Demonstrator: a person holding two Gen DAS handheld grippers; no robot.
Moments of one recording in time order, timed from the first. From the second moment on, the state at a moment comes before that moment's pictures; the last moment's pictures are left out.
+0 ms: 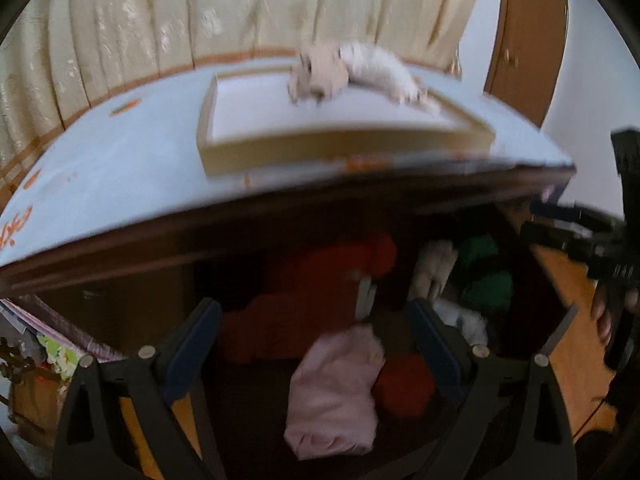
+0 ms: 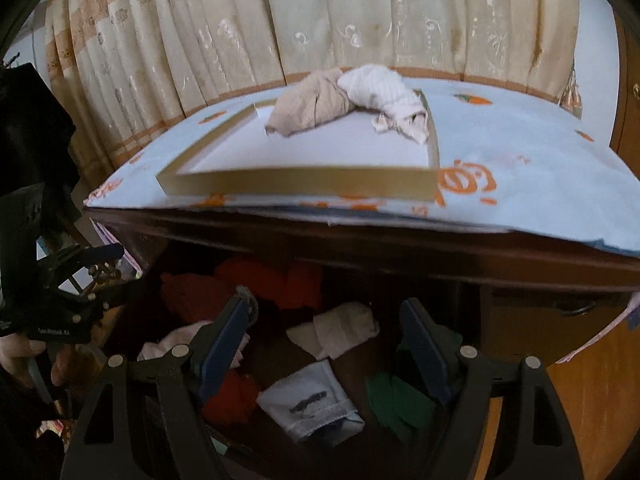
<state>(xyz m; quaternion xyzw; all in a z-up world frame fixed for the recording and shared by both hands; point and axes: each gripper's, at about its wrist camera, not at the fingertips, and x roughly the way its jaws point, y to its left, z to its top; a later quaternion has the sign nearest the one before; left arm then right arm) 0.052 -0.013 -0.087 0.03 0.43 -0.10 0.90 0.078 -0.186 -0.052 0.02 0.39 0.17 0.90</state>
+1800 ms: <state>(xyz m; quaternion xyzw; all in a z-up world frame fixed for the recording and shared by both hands) 0.035 -0.017 -0.143 0.03 0.53 -0.18 0.83 0.090 -0.171 -0.101 -0.04 0.42 0.19 0.89</state>
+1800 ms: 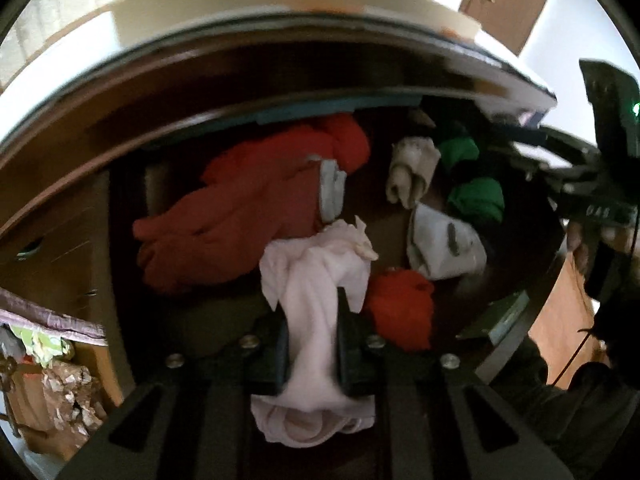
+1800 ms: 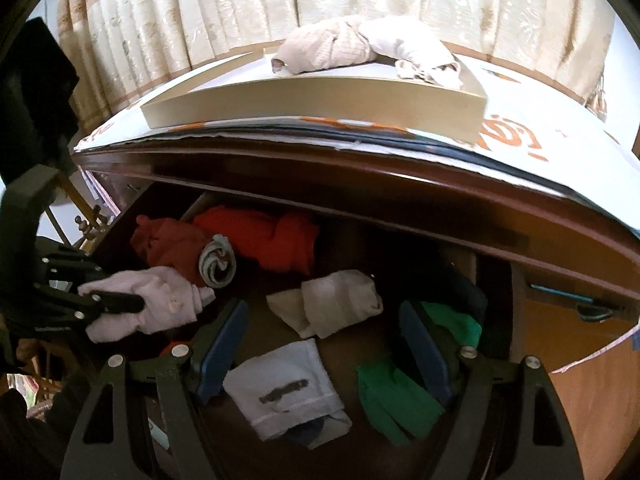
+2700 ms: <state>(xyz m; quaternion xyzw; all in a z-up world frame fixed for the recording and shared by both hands) 0.007 0.030 -0.080 -0.01 0.37 -0.09 0.92 0.096 -0.054 -0.096 -0.21 0.39 0.32 0.84</state>
